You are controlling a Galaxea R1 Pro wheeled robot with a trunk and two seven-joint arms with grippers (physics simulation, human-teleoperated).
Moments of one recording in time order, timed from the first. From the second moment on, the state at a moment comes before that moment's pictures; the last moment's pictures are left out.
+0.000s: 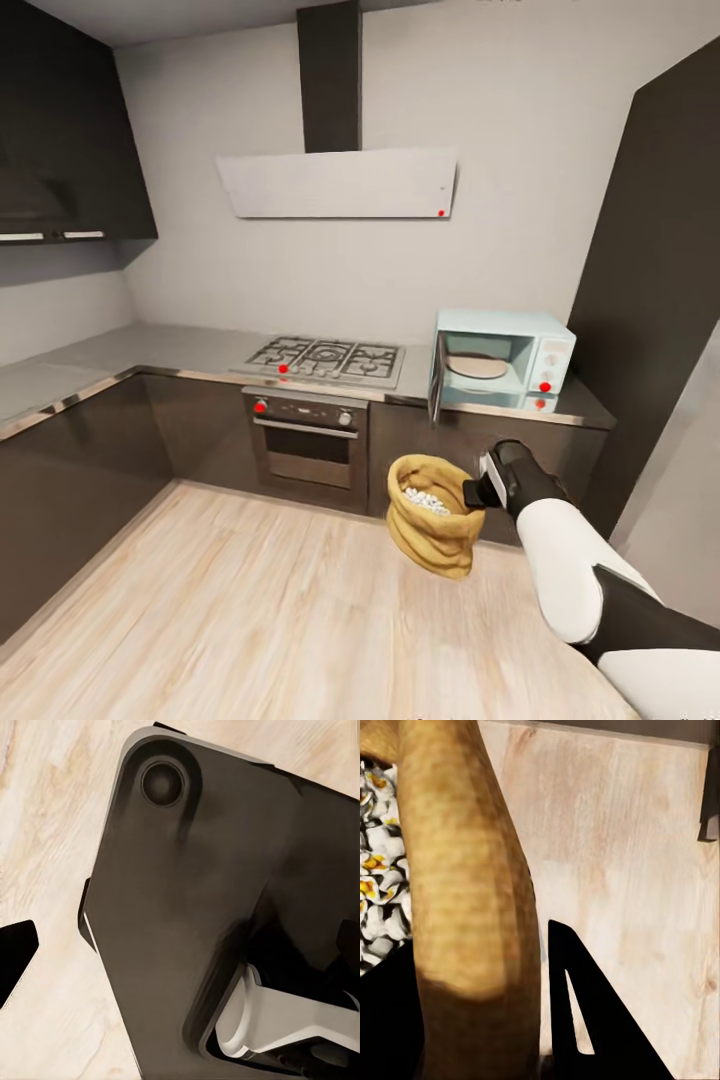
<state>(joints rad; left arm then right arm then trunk) 0.00 -0.03 0.01 -0.05 0.33 -0.05 0.00 -1.03 0.07 -0.48 -0.47 0.52 0.95 0.09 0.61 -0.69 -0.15</state>
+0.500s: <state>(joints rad) 0.00 -0.03 0.01 -0.05 0.33 -0.05 0.00 -1.03 0.04 -0.50 -0.56 0.52 1.00 0.08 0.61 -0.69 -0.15</state>
